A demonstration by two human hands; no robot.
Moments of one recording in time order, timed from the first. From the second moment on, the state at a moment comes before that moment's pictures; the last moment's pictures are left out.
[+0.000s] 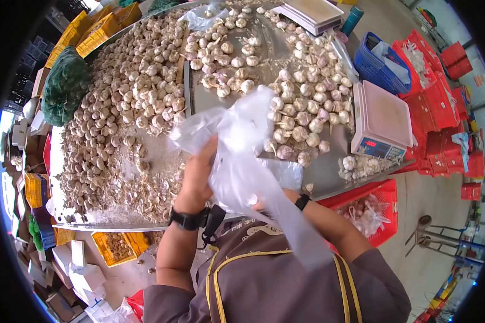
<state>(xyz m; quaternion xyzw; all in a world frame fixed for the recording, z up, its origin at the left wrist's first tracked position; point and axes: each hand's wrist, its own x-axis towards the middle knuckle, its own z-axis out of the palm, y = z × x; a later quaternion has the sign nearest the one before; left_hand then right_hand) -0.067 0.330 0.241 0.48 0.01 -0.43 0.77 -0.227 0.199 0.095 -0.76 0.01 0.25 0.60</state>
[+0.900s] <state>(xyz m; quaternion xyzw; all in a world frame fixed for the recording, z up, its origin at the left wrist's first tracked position) -0.113 0.317 0.149 0.80 -0.28 -0.27 0.46 -0.195 0.193 0.086 -0.71 0.35 -0.15 0.59</state>
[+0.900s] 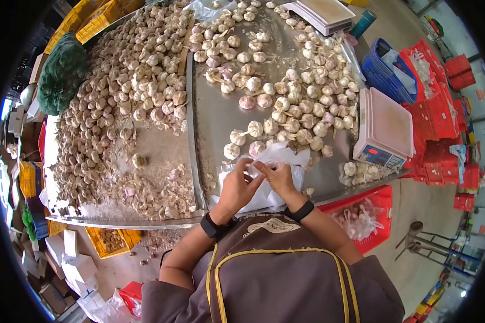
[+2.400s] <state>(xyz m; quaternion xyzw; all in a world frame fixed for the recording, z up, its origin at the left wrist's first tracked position) 0.001 0.443 0.191 0.69 -0.20 -0.44 0.54 -0.121 0.203 0.121 -0.89 0.15 -0.17 0.39</state>
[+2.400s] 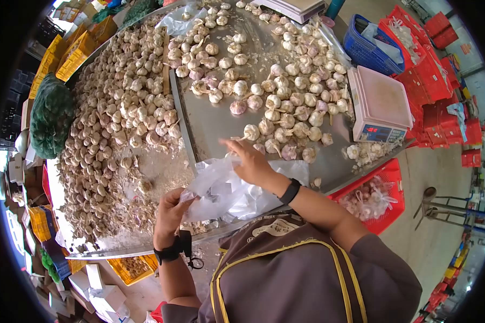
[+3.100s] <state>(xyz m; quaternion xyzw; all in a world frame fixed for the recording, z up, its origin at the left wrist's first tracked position) 0.046 0.393 0.040 0.39 0.15 -0.63 0.66 -0.180 0.181 -0.025 0.00 0.39 0.00 0.92</state>
